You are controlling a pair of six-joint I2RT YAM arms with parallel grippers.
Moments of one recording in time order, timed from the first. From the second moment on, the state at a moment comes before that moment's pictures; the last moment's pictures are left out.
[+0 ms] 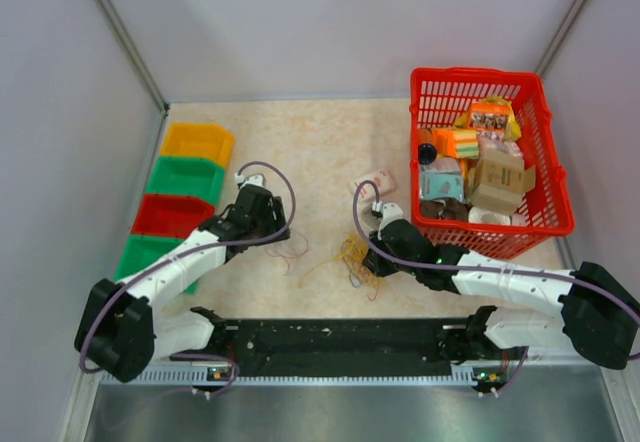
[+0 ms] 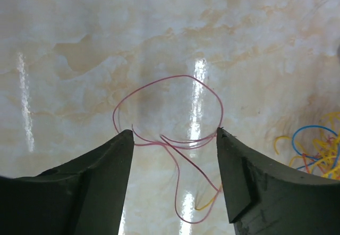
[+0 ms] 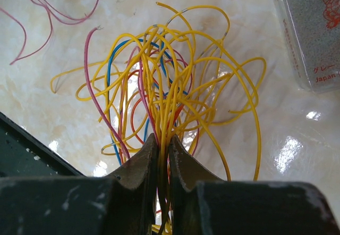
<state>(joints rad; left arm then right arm) -0.50 1.22 0.69 -0.37 -0.13 -0.63 0.95 1.16 0.54 -0.10 0.12 0.57</state>
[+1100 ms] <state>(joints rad) -0.51 1.40 0.70 -0.42 -0.09 -1.03 0.95 1.15 0.52 -0.07 0.08 0.59</state>
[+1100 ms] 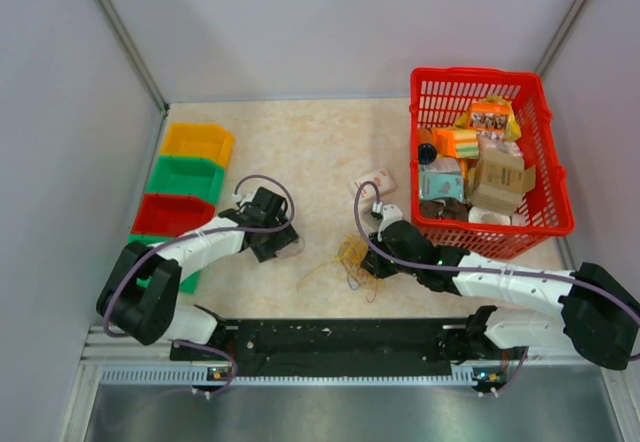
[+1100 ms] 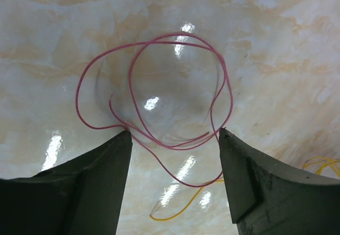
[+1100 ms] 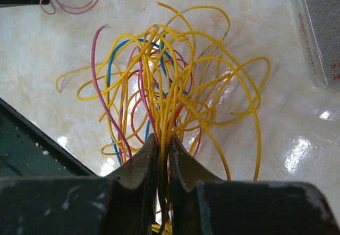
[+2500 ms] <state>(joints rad) -0.25 1.25 1.11 -0.61 -0.34 -0.77 0.95 1.06 0.50 -0.06 0.07 0.56</state>
